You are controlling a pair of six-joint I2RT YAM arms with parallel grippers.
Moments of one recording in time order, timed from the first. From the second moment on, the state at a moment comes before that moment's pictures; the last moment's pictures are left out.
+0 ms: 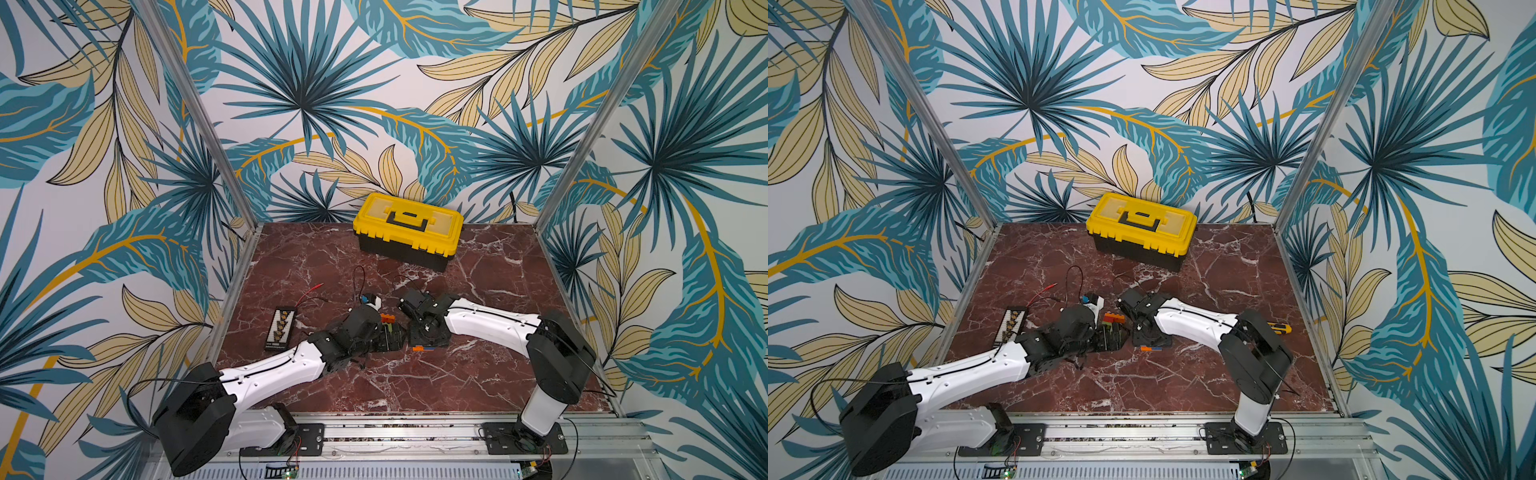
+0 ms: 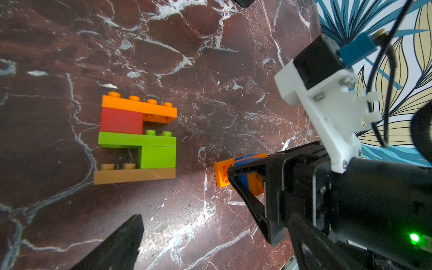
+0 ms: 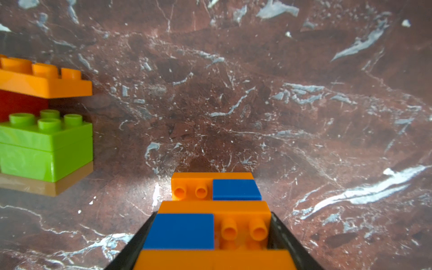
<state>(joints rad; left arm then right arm) -0.82 1.26 0.66 -0.11 0.04 -0.85 0.81 1.76 1.18 -0.83 0.16 0.84</state>
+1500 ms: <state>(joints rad) -0.82 1.26 0.66 -0.11 0.04 -0.85 0.82 1.76 1.16 -0.80 0.17 0.84</state>
